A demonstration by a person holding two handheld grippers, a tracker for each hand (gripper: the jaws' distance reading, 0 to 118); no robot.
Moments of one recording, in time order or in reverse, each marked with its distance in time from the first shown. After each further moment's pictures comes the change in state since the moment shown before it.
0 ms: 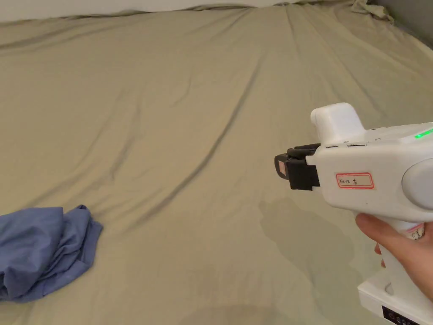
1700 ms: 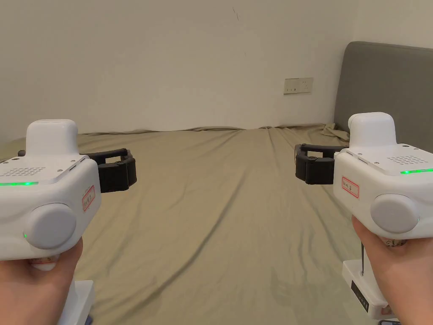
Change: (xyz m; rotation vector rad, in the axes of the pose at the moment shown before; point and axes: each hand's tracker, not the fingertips) left arm 0.169 0.047 0.006 0.225 0.000 -0.119; right arm 0.034 0.069 0.101 0.530 -0.436 0.008
